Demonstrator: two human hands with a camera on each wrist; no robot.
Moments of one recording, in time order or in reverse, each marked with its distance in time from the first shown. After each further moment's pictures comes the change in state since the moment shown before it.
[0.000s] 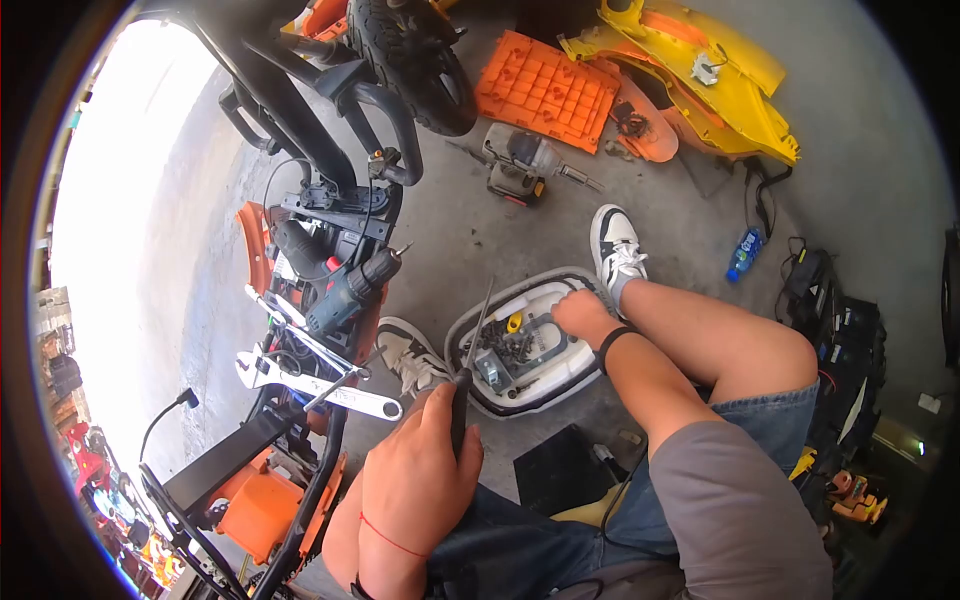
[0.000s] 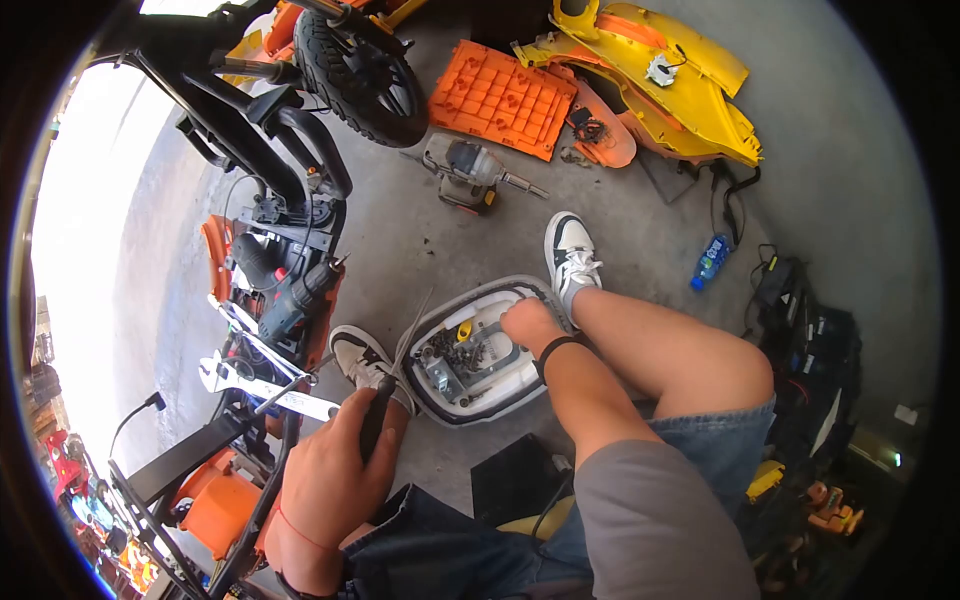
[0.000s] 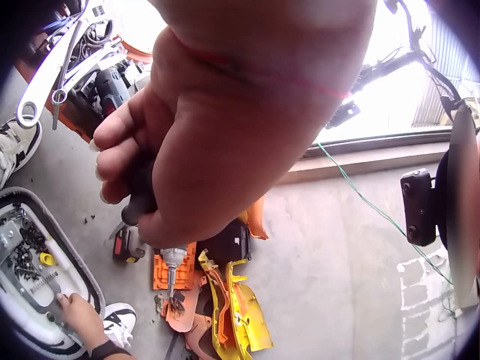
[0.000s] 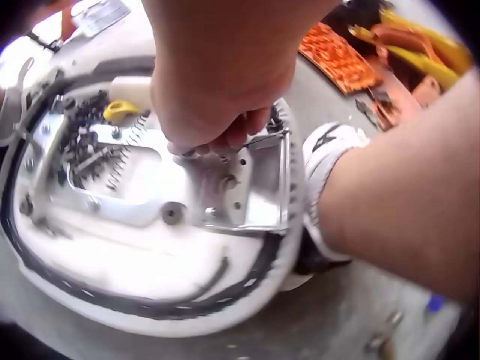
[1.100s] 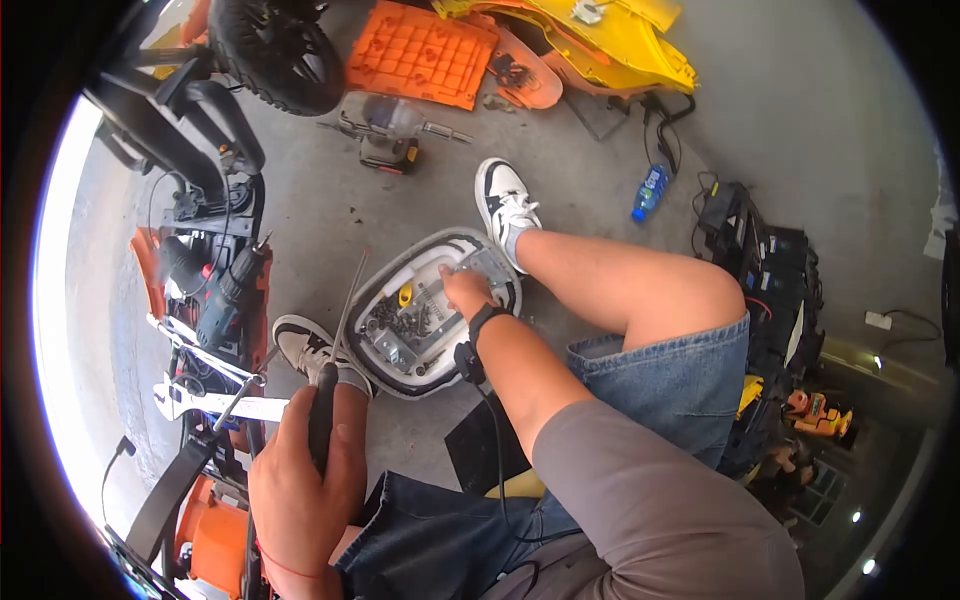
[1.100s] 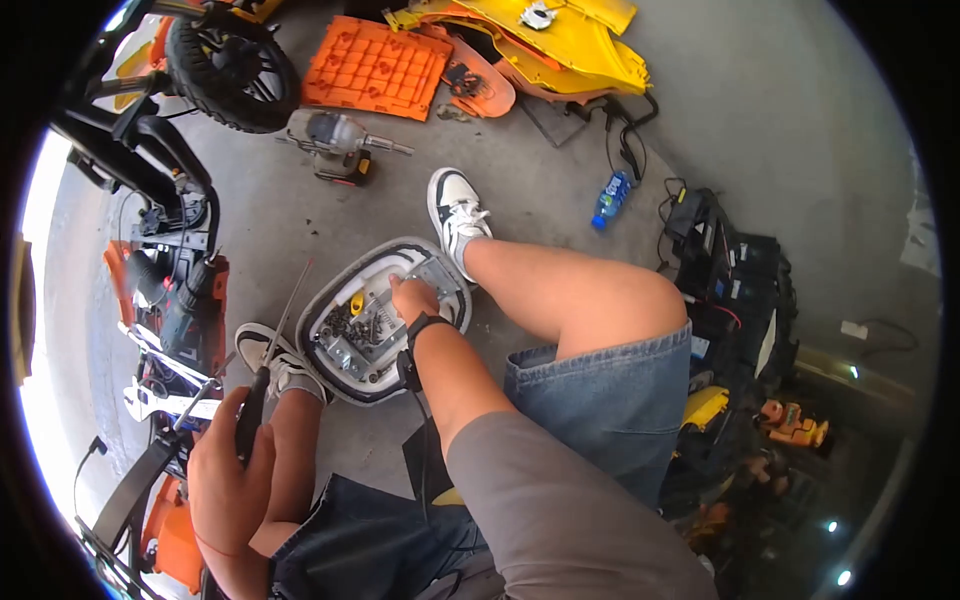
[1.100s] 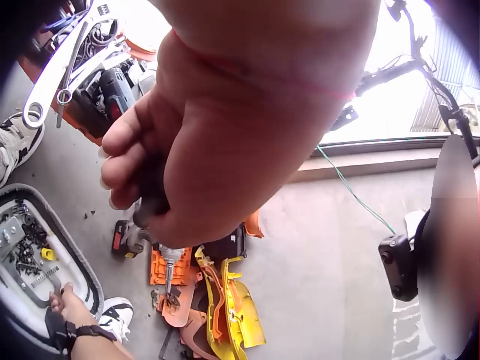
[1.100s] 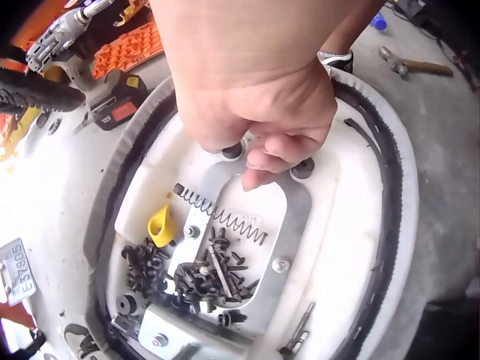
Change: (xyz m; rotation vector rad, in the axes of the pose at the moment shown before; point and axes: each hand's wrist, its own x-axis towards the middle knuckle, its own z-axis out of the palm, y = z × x) left_hand -0.009 -0.004 0.000 -0.001 0.002 0.023; right_hand 0.010 -0.035 0.003 1.264 -0.135 1.082
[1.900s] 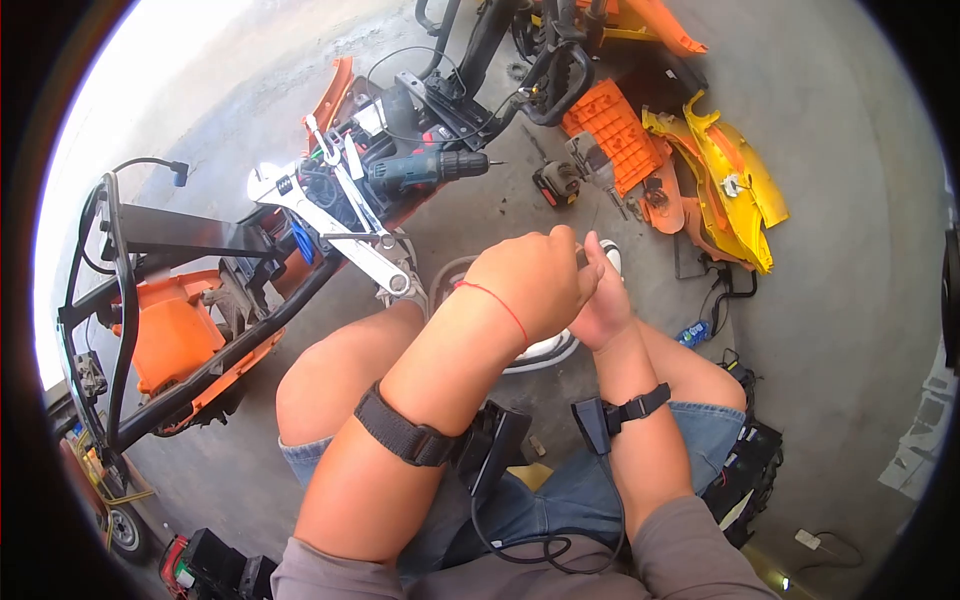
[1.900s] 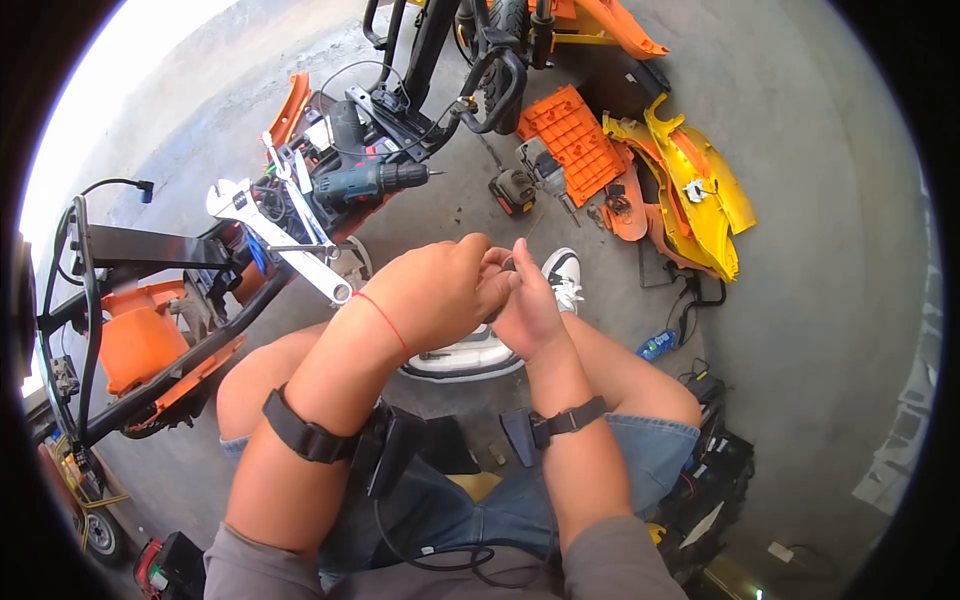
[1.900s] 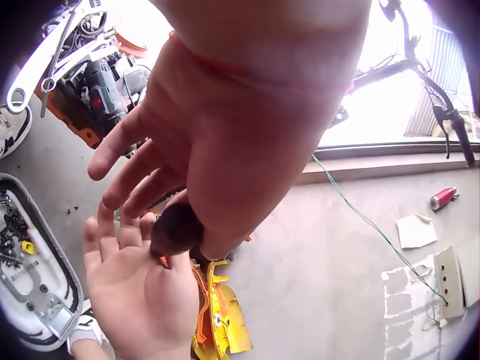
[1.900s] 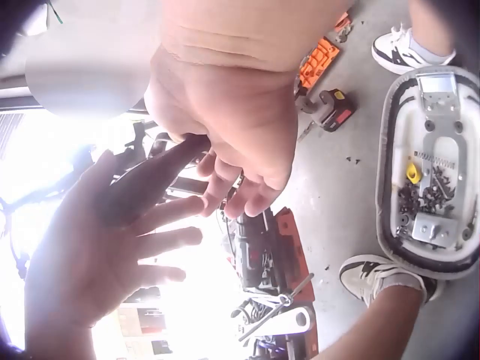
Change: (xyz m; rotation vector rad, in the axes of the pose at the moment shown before) left_hand 0.022 0.001 0.006 -0.310 0.102 0.129; right_hand -0.255 -0.068 -0.058 0.887 -0.974 -0.592
